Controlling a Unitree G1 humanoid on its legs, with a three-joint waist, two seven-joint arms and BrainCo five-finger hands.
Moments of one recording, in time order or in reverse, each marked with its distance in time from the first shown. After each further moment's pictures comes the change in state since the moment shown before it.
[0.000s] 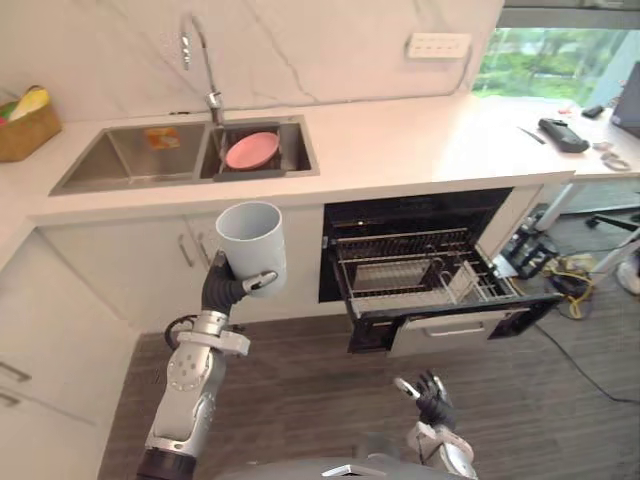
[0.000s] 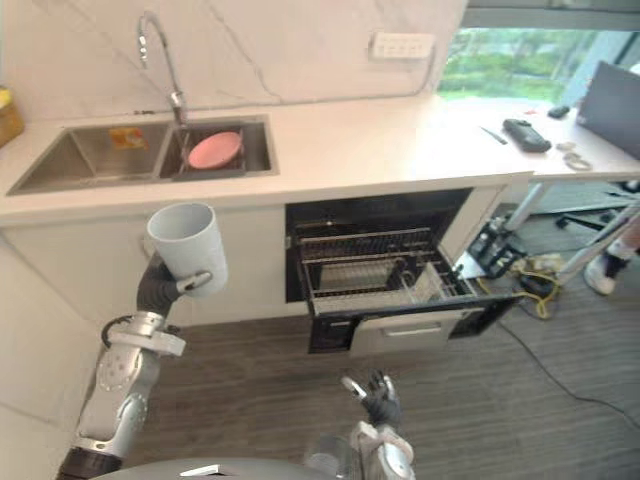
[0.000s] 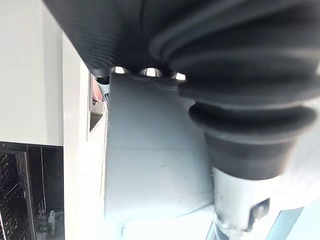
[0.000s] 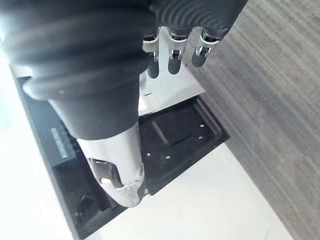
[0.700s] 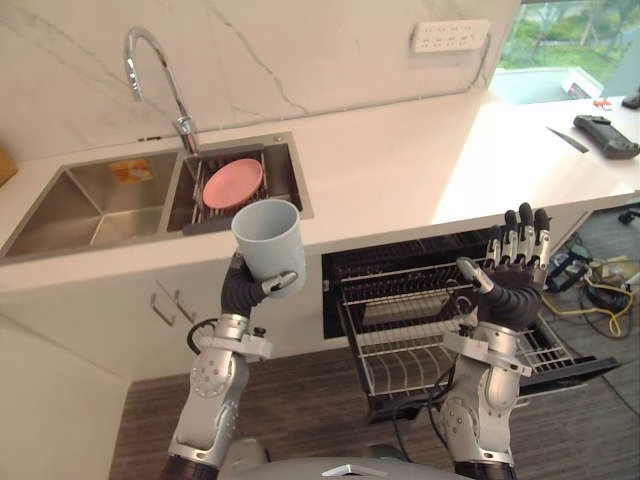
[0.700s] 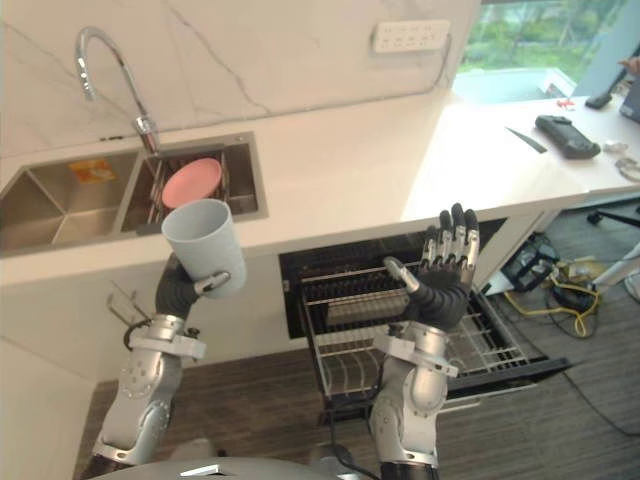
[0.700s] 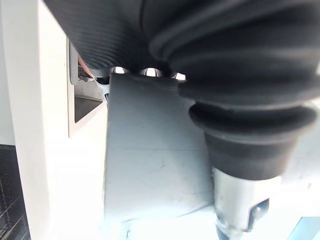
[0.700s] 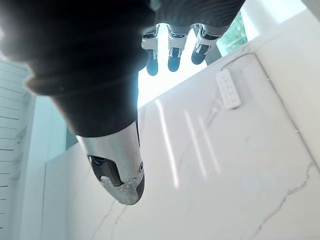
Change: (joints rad) left arm 0.027 -0.092 -0.063 -0.029 0.037 0.001 0.069; right arm -0.071 -0.024 0.029 -0.765 0.008 -0.306 -0.024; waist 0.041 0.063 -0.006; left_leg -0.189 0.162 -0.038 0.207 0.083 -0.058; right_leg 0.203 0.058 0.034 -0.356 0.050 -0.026
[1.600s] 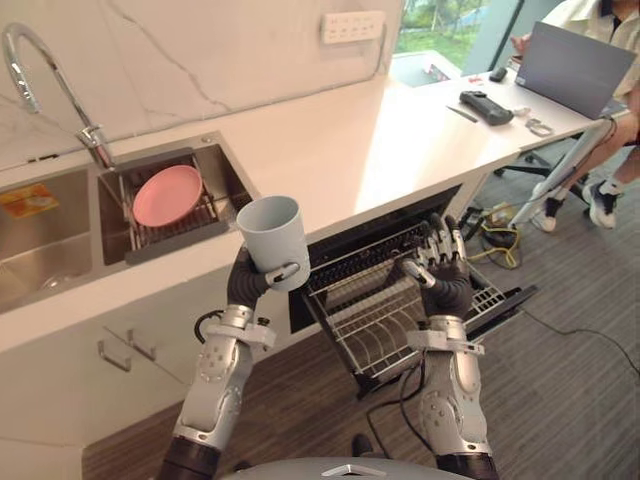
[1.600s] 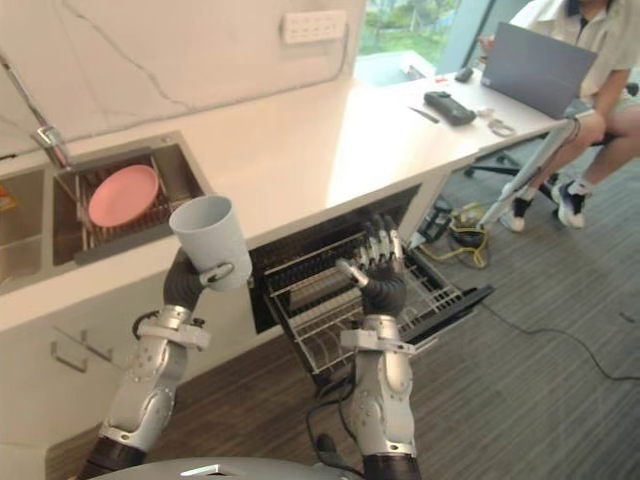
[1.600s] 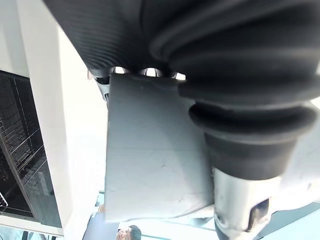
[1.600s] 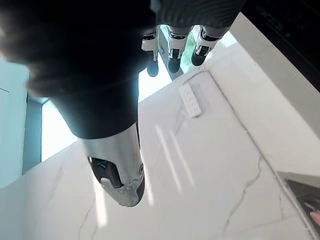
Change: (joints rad) left arm -0.104 0.009 -0.038 0.098 -0.089 0.003 0.023; right arm -0.034 0.036 0.105 0.033 0.158 0.290 0.175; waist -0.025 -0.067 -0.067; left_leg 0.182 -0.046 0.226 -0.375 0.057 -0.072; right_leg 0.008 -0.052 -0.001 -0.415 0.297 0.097
